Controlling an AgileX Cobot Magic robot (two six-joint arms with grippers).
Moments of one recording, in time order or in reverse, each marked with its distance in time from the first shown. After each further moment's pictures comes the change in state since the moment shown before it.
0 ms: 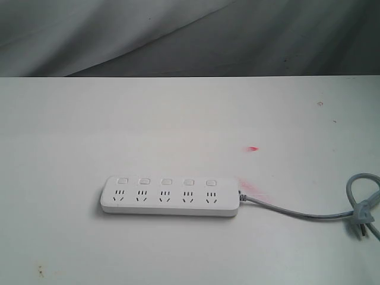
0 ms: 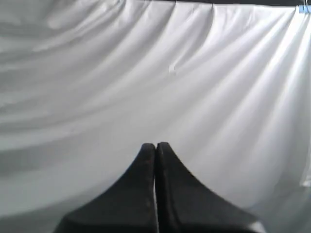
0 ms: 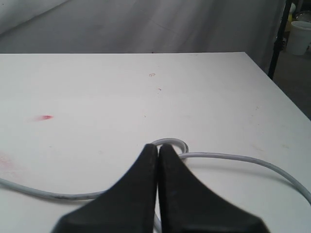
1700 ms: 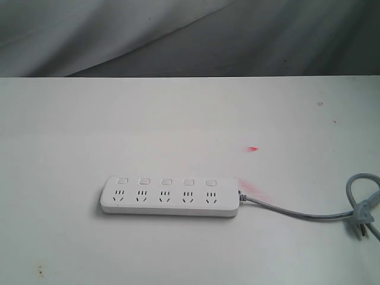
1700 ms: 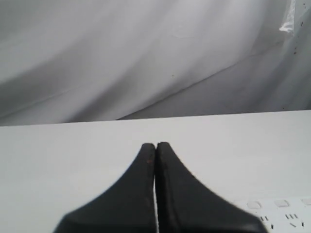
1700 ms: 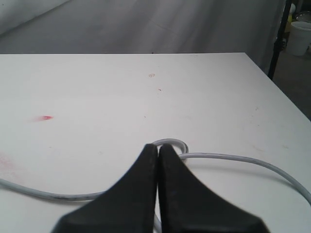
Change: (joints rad) left arm -0.147 -0.660 1.234 0.066 -0.337 0.009; right arm 0.000 0.000 0.000 0.000 -0.001 0.000
